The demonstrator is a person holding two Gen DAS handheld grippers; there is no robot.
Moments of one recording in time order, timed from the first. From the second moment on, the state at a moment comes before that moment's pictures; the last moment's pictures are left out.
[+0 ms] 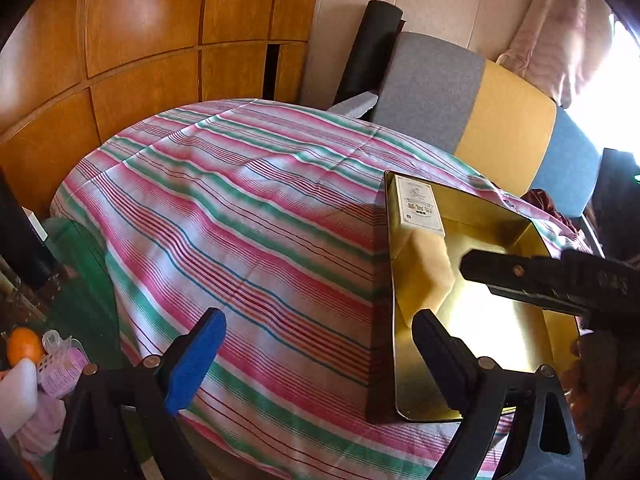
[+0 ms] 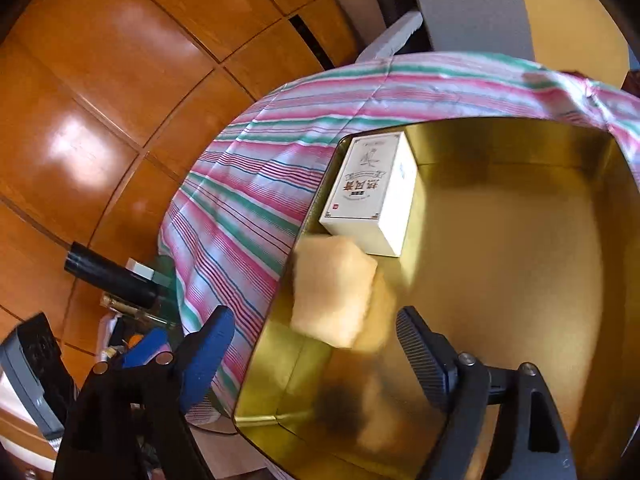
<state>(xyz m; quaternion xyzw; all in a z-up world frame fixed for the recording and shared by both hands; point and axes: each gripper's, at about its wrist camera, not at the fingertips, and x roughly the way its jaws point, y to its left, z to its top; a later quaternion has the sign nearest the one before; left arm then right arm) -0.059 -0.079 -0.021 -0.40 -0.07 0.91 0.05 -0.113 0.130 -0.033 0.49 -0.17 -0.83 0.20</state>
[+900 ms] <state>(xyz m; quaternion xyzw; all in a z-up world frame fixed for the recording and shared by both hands) -0.032 -0.007 0.003 -0.38 0.01 0.92 0.11 0.001 0.282 -0.004 0.43 -0.12 -0.90 -0.01</state>
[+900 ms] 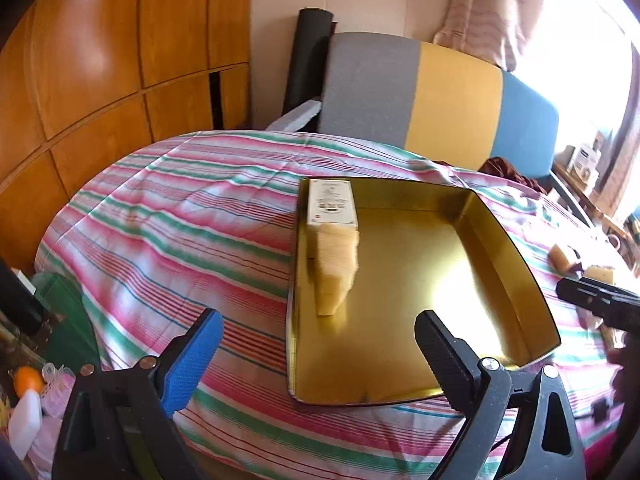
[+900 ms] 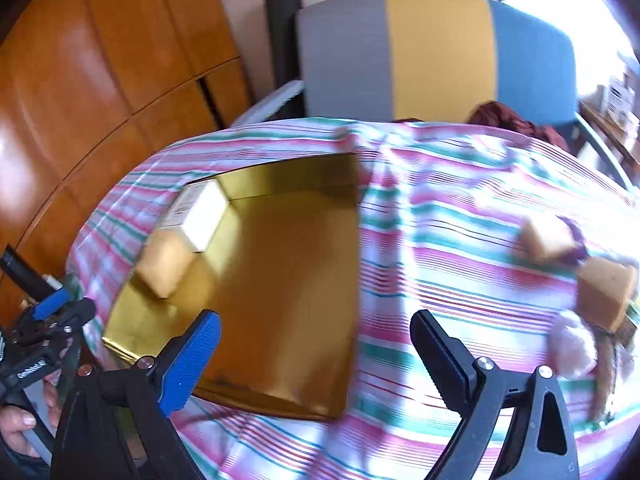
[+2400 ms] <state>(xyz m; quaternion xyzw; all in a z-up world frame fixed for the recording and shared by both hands) -0.005 0.291 0.013 -0.38 0.15 0.82 0.40 0.167 0.558 -0.026 0.27 -0.45 -0.79 -0.31</state>
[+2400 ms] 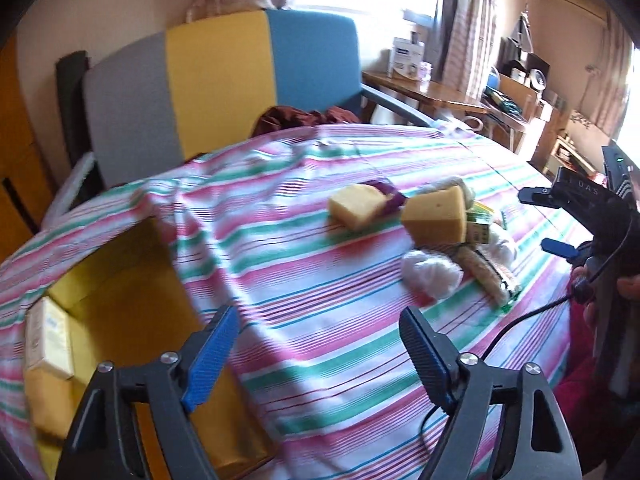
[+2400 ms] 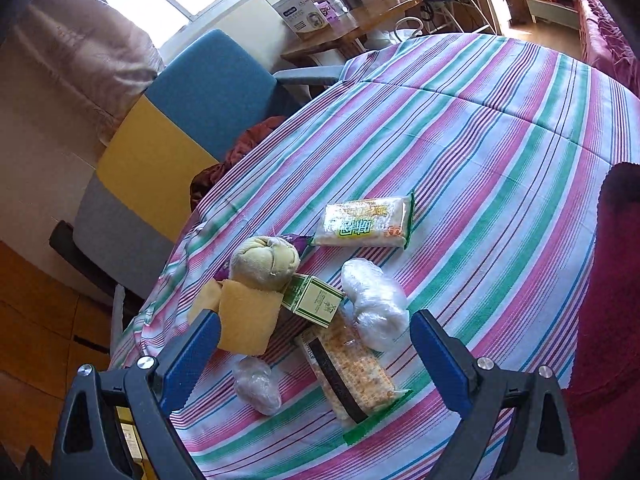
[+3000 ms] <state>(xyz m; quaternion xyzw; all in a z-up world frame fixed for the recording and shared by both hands) -0.015 0.441 -0.066 -0.48 0.13 0.73 0.46 0.179 0.570 -0.032 0.25 -0.49 -0.77 -0.31</state>
